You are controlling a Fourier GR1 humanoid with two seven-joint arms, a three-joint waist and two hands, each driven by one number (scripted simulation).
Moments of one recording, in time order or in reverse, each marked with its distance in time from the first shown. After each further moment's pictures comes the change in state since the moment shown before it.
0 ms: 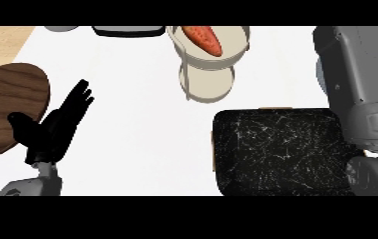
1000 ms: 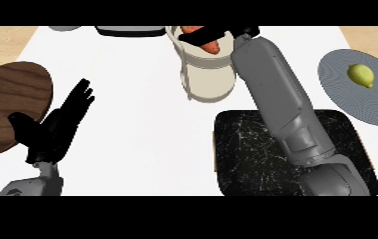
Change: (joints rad) left arm -0.002 0.001 -0.012 -0.007 0.000 0.007 -0.004; right arm 0.021 0.236 0.360 0.010 0.418 -0.061 0.013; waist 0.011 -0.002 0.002
